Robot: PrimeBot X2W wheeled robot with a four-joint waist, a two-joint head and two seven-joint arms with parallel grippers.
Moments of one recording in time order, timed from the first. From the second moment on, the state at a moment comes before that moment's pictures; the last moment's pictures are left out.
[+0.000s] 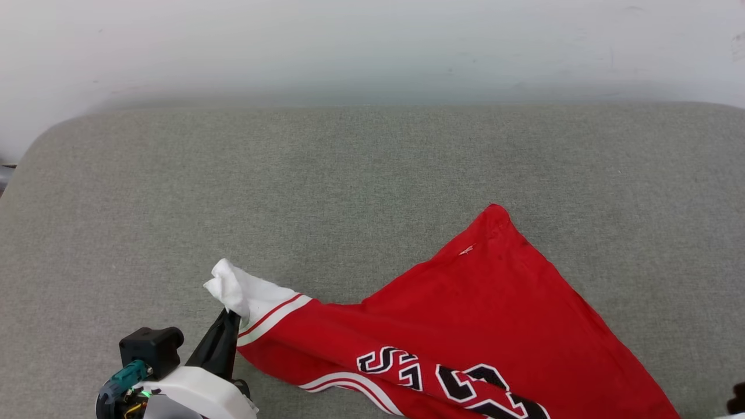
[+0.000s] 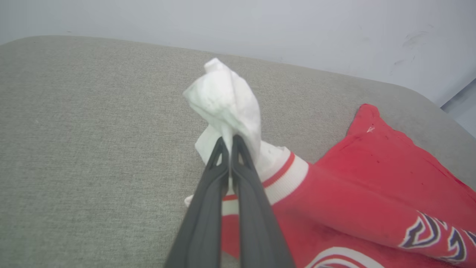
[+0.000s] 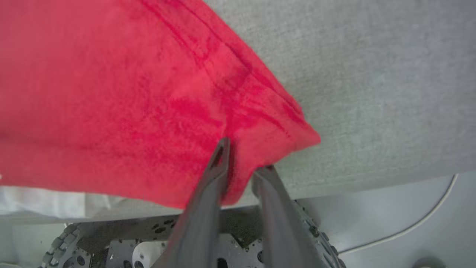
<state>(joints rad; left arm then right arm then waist) -0.02 0.43 -0.38 0.02 -0.67 0.17 -0.13 0.23 -0.05 -0.33 -0.08 0.32 0.13 0.81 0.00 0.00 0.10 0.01</state>
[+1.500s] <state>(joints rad) -0.28 0.34 -0.48 0.05 -0.63 0.07 -0.18 -0.71 -0.40 0.25 0.42 0.57 0.13 0.95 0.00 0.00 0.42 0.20</state>
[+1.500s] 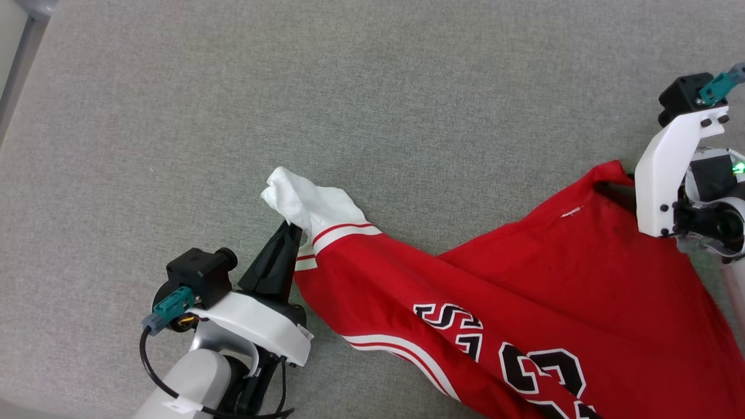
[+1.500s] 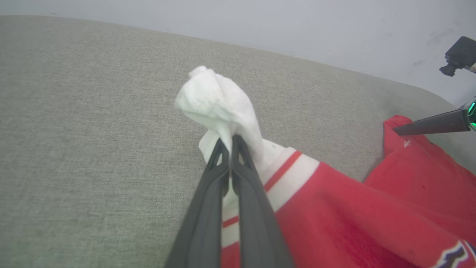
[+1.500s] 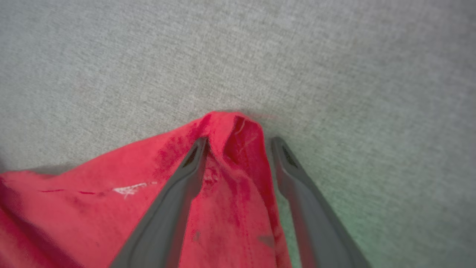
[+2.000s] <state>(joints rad) -0.35 0.38 -0.43 0.10 -0.65 0.06 -0.20 -0.72 -0.38 0.23 0.47 0.62 0.13 0.69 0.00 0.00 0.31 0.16</state>
